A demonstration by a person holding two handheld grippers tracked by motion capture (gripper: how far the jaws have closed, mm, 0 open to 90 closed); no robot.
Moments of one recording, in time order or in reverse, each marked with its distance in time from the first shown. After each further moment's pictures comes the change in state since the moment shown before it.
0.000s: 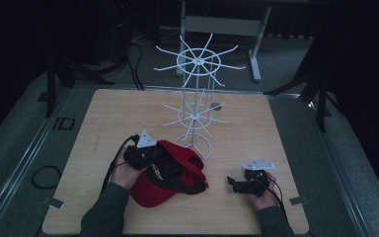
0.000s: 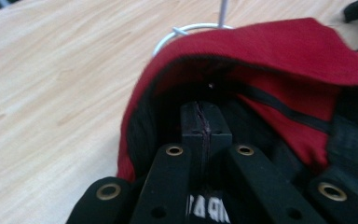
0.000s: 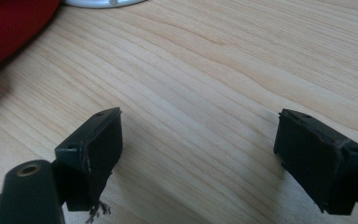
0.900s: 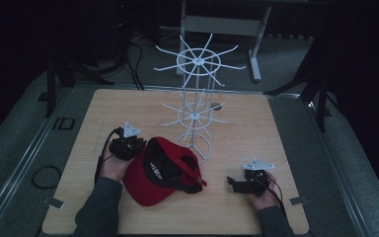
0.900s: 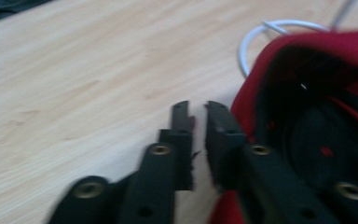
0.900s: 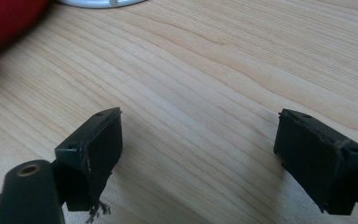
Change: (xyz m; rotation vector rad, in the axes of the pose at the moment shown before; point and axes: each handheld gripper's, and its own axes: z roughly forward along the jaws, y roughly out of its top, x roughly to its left) left arm 0.041 -0.014 -0.010 0.026 0.161 -0.116; right arm 0.000 0.000 0.000 0.001 0.000 -0.002
